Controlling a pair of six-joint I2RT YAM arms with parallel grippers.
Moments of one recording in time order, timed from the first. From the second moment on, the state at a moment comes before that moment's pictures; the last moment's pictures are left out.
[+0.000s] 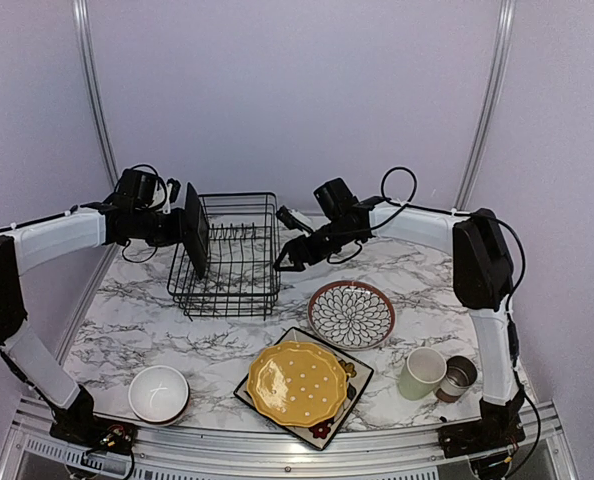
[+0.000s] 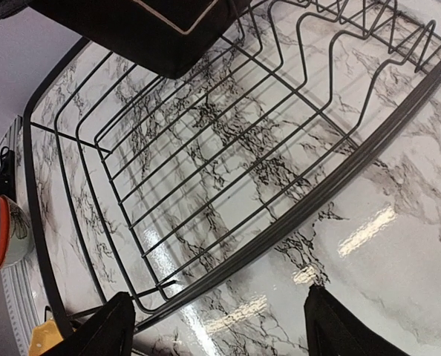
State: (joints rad) left arm -0.31 1.58 1.17 -0.25 0.22 -0.36; right arm 0.63 2.22 1.86 -0.53 -0.59 -0.03
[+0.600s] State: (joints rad) left arm -0.28 1.87 1.54 -0.36 0.19 -0.28; right arm 0.63 2.23 1.86 -0.54 -0.60 -0.04
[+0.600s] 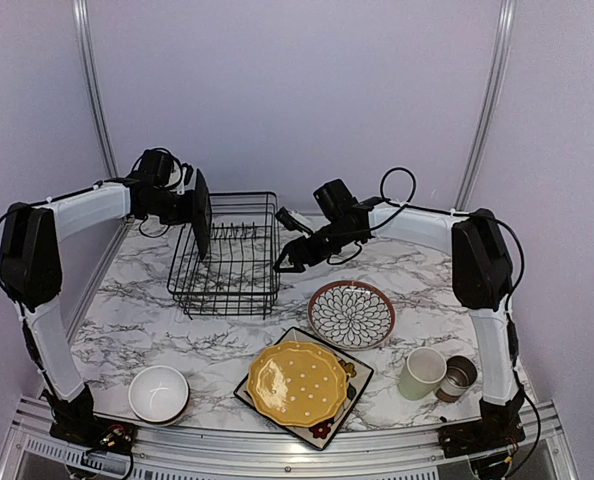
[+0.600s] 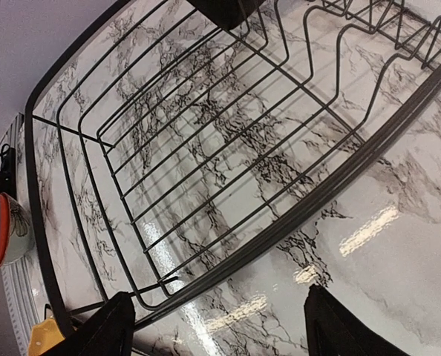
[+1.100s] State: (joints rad) left arm -0.24 1.92 1.65 -0.33 0.21 -0.29; right arm 0.63 2.23 1.86 -0.54 -0.62 -0.04
